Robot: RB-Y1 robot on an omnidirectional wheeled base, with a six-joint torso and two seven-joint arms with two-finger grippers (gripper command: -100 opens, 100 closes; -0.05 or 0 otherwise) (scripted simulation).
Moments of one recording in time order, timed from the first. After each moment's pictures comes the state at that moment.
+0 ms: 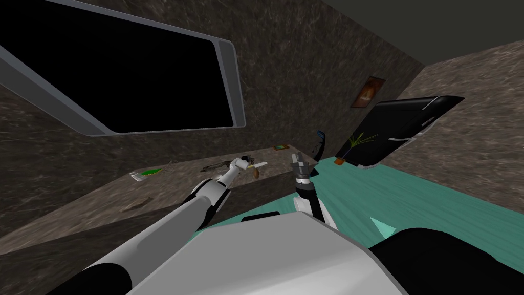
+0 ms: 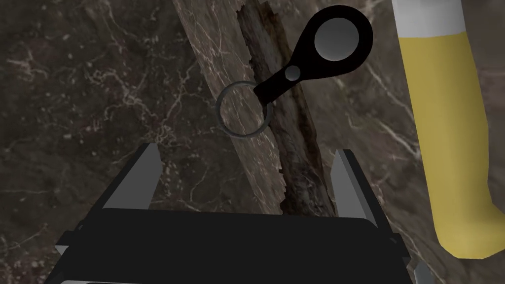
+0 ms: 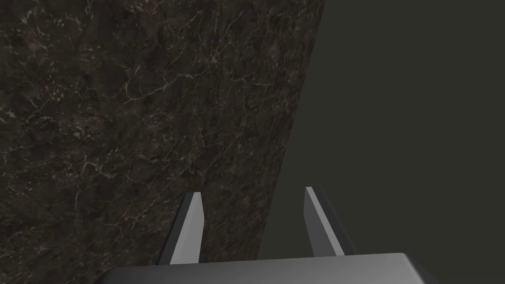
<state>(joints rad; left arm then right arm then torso) -0.93 0.15 -0.35 -0.61 0.11 0.49 0.23 0.49 0.00 0.02 -2.21 0.08 -0.54 -0.12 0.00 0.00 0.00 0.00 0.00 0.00</state>
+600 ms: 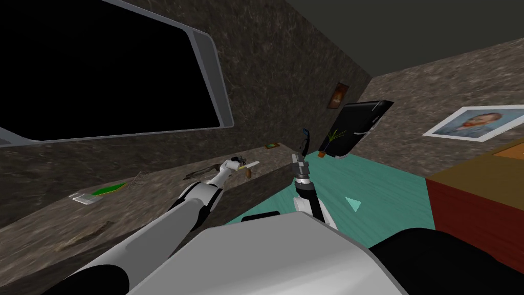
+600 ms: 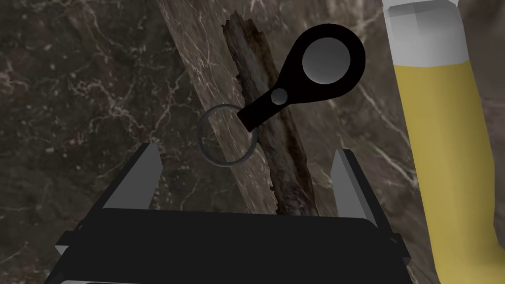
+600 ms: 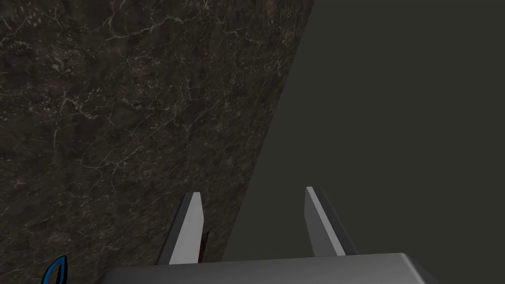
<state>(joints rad) -0.88 0.26 -0.22 -0.58 0.17 0.45 0.14 0.49 0.00 0.02 -2.21 0.08 -0.54 -0.12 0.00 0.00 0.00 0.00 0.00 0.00</state>
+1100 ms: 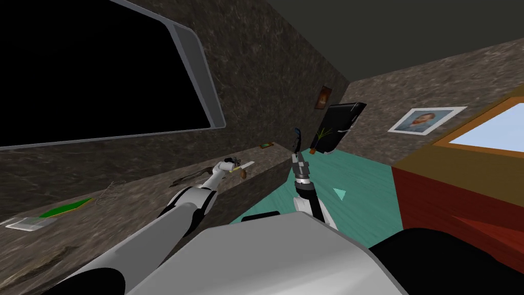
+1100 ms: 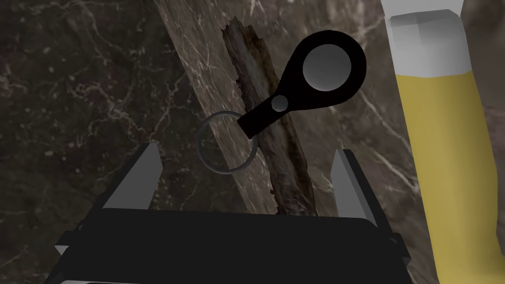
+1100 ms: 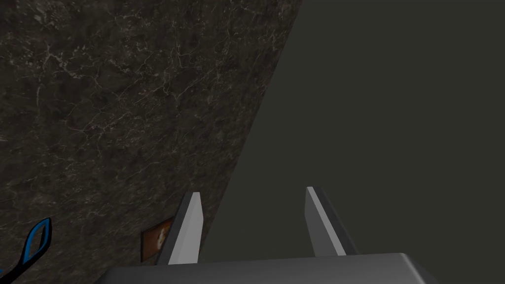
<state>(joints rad) -0.81 0.33 -0.14 -0.65 0.18 0.48 0.11 0.49 0.00 0.02 -2.21 0.08 -0.54 -0.12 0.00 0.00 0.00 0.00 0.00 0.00</state>
